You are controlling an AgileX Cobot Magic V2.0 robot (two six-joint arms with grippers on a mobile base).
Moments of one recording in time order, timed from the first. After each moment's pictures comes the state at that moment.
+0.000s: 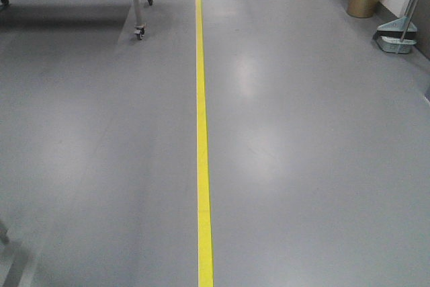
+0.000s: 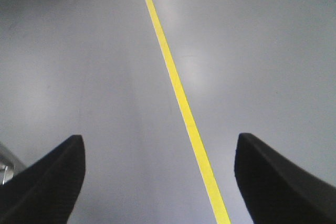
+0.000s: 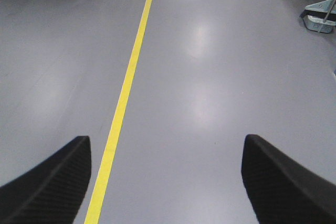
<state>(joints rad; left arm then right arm) -0.08 0.68 -1.01 -0.06 0.95 0.07 0.02 0.65 -0.83 0.06 0.69 -0.14</state>
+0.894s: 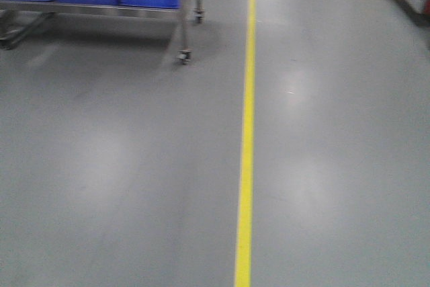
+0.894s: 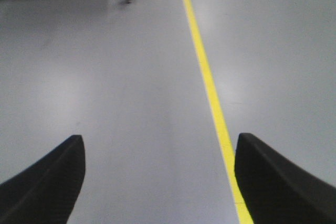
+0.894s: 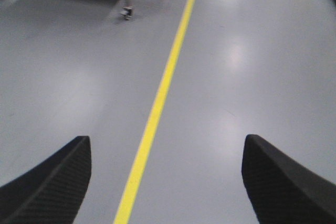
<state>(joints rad) -0.08 0.68 -1.01 -0.06 0.95 0.07 0.02 0.65 -0.83 0.06 0.69 -0.14</state>
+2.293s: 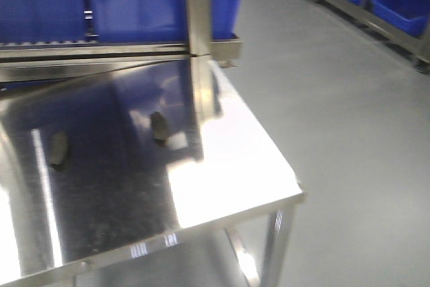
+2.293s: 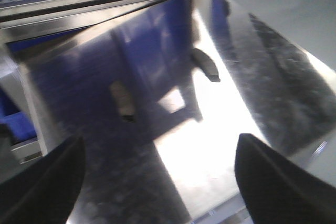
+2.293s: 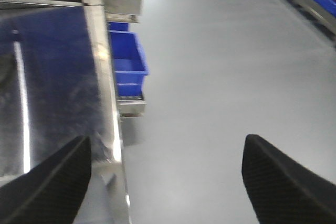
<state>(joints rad) -0.08 0.68 -1.01 -0.06 0.95 0.07 0.02 0.65 -0.83 0.06 0.69 -0.14</state>
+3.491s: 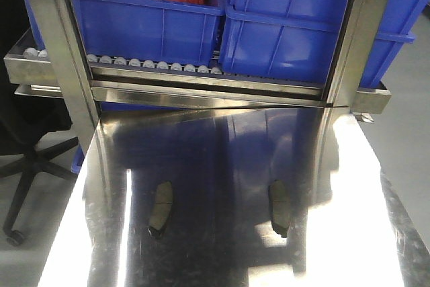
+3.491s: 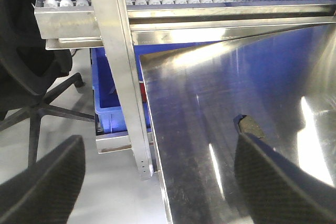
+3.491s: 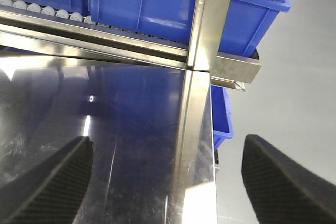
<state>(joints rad) -0.08 0.68 -1.01 -0.06 0.95 0.07 0.02 0.65 -0.83 0.06 0.69 -0.14</state>
